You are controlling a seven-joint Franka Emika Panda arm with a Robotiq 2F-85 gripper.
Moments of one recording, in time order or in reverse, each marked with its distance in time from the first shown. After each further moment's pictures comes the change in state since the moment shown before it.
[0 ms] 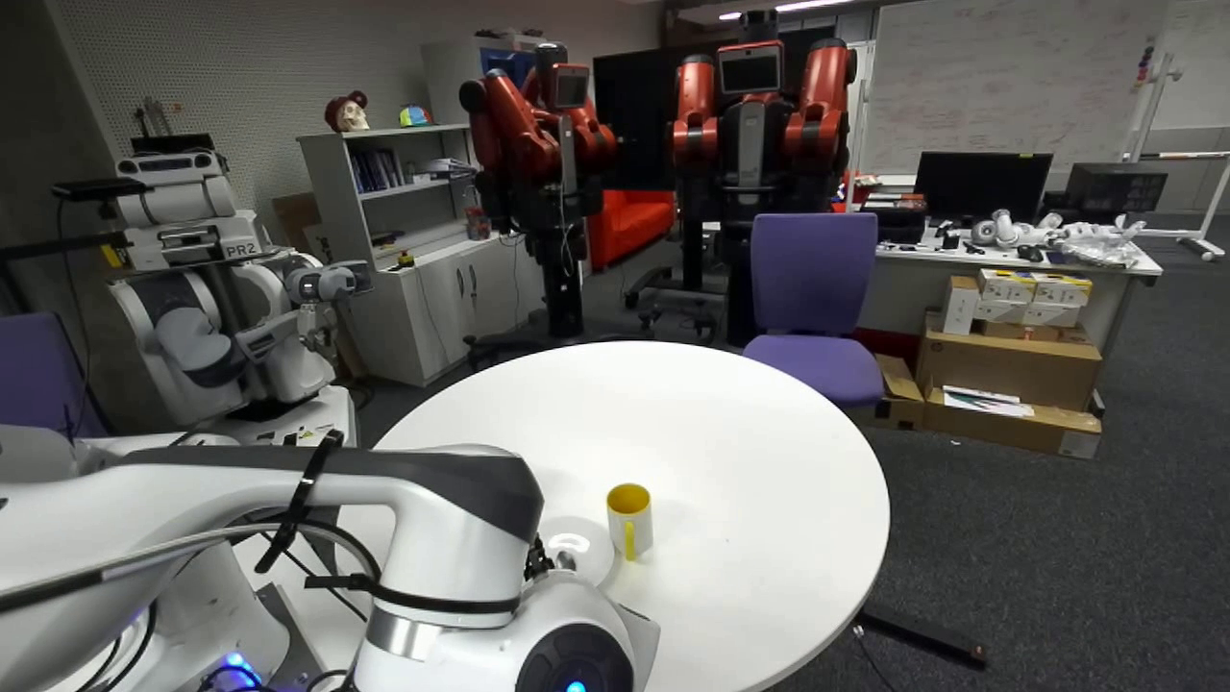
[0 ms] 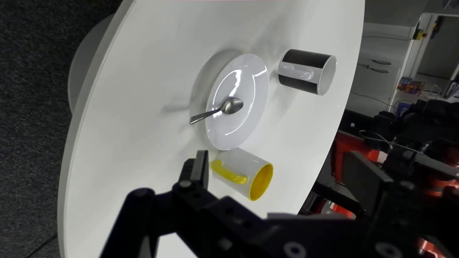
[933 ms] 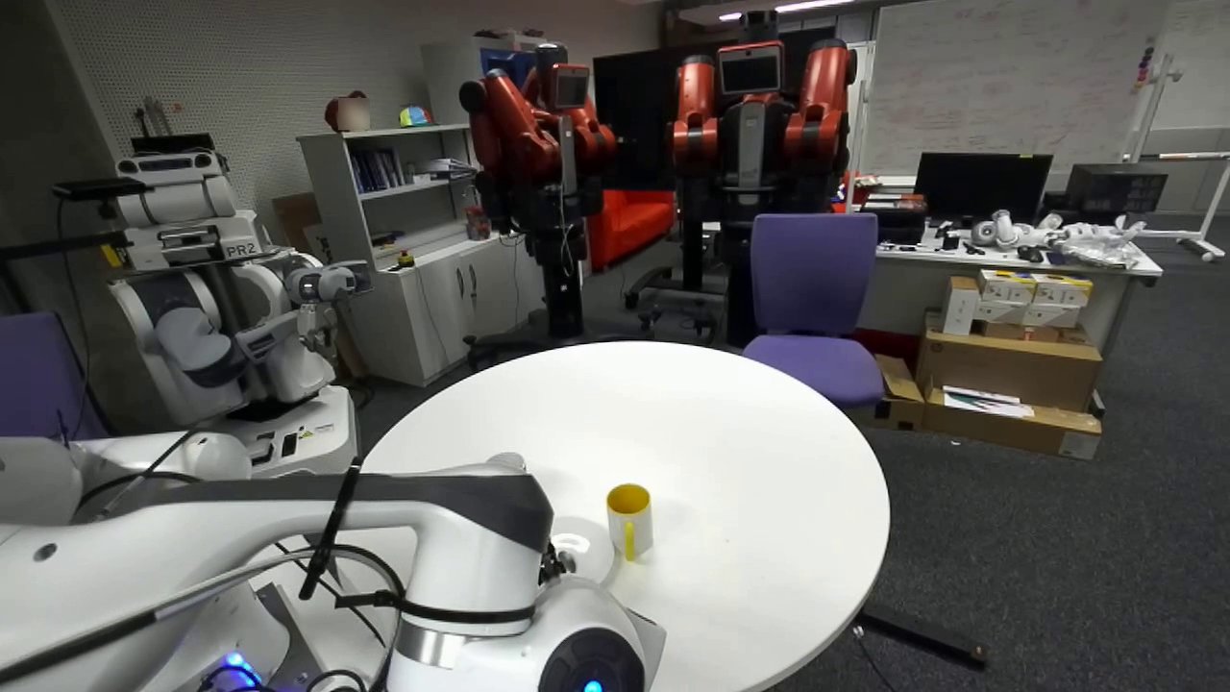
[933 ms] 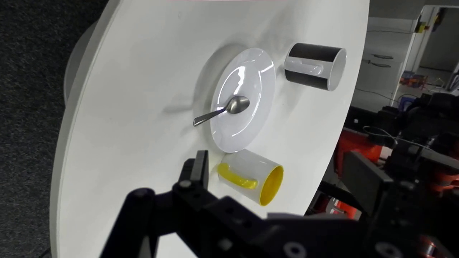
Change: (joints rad) arm 0.041 -0.085 -0.018 -0.016 -0.067 0.065 0.072
